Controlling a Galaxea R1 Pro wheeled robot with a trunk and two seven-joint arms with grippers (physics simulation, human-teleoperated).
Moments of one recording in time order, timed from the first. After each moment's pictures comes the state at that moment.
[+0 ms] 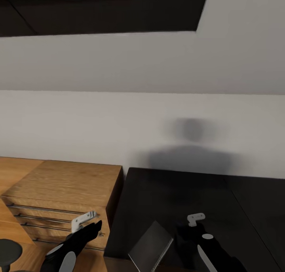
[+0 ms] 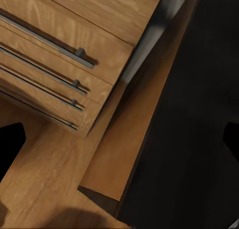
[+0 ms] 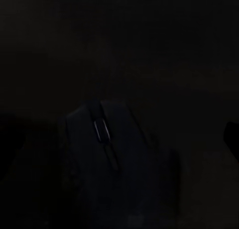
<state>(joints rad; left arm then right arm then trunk) -0.01 -0.07 0.00 -1.62 0.44 0.63 0.36 -0.36 -0.12 0.32 -0.83 -0.20 0.29 -0.07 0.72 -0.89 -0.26</state>
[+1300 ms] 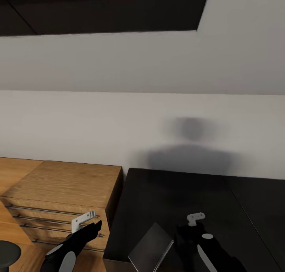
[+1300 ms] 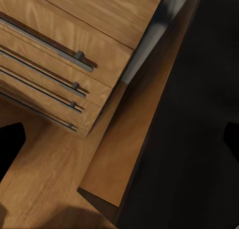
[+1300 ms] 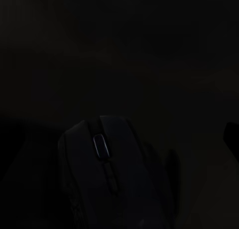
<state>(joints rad) -0.01 -0.07 0.00 -1.62 0.44 0.64 0.36 -0.36 -0.12 0.32 -0.83 -0.20 0.29 -0.07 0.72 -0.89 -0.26</state>
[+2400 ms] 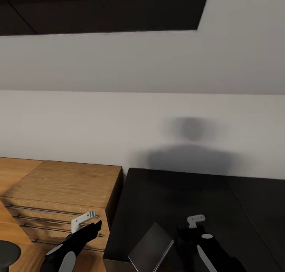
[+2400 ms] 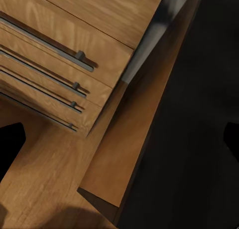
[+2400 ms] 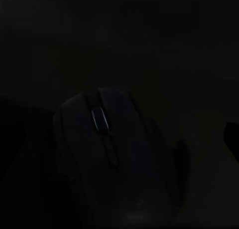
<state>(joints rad) -0.01 -0.07 0.00 -1.62 0.44 0.64 0.36 -0.36 -0.12 0.32 -0.83 -0.20 0.35 -0.07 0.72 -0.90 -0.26</state>
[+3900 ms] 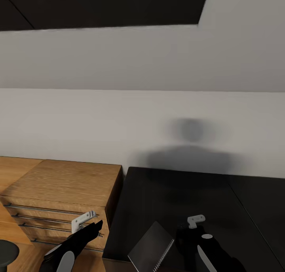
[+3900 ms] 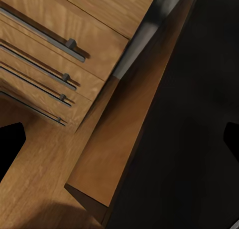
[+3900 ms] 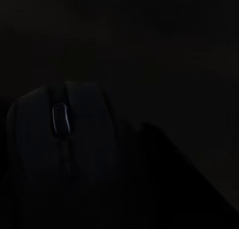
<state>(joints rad) -0.01 -0.07 0.01 -1.62 0.50 0.64 0.36 -0.36 -0.12 0.32 -0.83 -0.20 0.35 -0.07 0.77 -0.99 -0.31</state>
